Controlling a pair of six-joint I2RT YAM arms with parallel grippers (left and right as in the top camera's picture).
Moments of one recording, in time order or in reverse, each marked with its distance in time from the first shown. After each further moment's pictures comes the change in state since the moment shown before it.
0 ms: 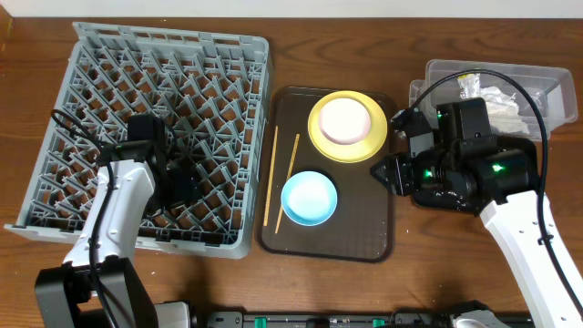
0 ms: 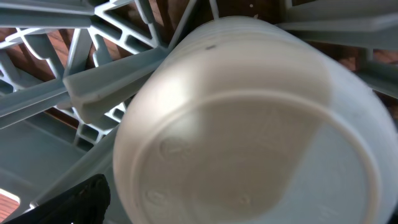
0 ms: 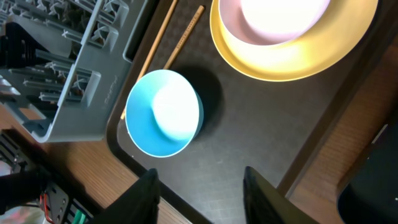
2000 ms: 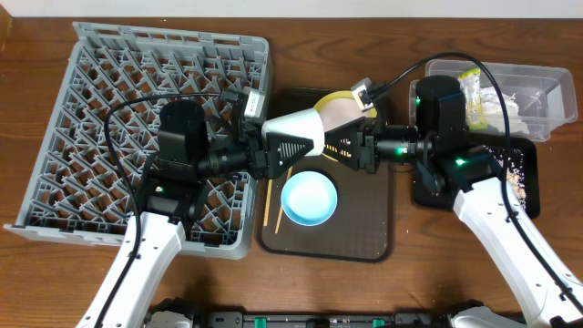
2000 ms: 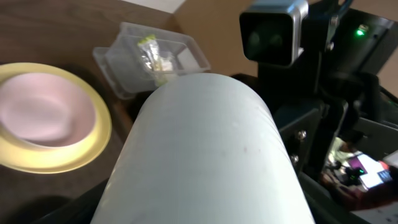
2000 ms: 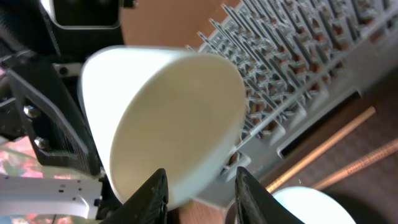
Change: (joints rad) left arm -0.357 -0.317 -0.116 0.966 1.093 -0.247; right arm 0.084 0.095 -0.082 0.669 -0.555 0.262
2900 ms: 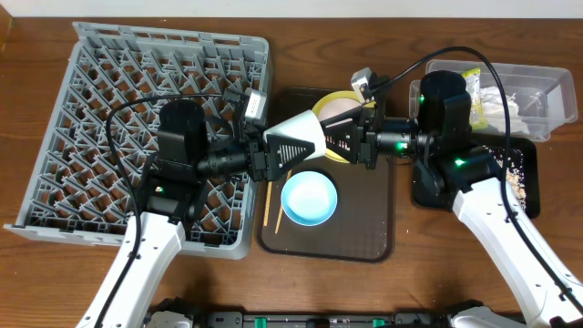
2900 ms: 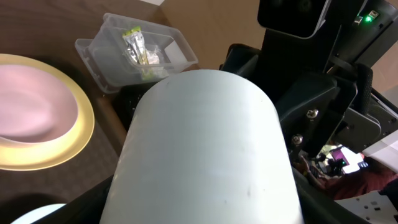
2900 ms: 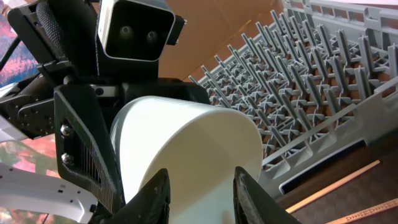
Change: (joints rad) left arm 0.000 0.000 0.000 0.006 0.059 -0.026; right arm 0.012 0.001 -0.001 0.195 -0.050 0.009
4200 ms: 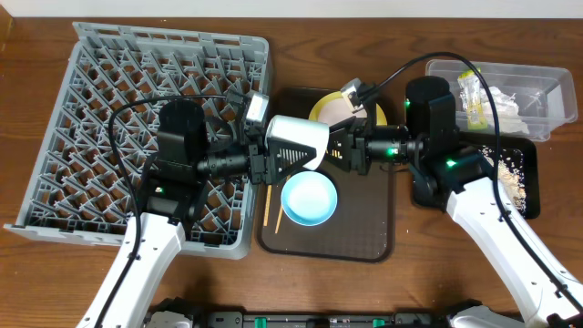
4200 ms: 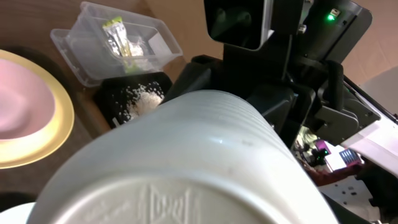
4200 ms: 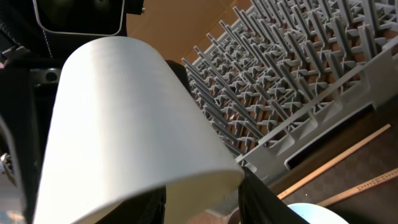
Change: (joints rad) left arm 0.000 -0.003 0.000 0.008 0.058 -0.021; right arm 0.035 0.011 0.000 -0.115 0.052 0.000
